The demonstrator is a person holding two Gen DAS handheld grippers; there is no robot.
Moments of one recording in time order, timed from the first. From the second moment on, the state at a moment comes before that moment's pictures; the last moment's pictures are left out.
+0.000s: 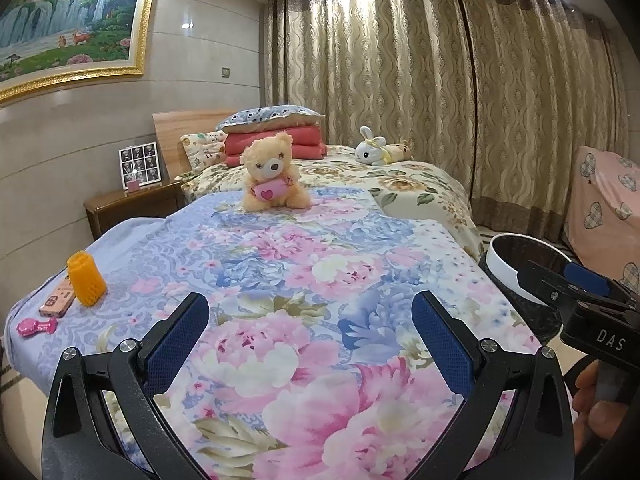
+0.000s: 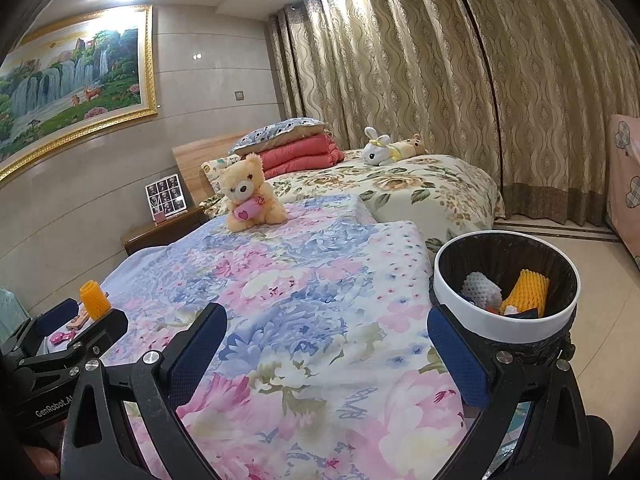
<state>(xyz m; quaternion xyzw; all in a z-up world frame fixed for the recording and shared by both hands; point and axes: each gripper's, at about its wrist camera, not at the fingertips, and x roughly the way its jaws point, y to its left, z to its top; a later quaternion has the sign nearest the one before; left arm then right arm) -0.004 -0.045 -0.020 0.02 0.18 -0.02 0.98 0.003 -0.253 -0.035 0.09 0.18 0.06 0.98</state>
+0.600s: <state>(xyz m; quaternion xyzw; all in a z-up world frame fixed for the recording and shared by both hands) -0.004 -0.046 -0.023 0.02 0.18 -0.02 0.98 0.002 -0.252 -0.034 0.09 0.19 0.06 0.98</state>
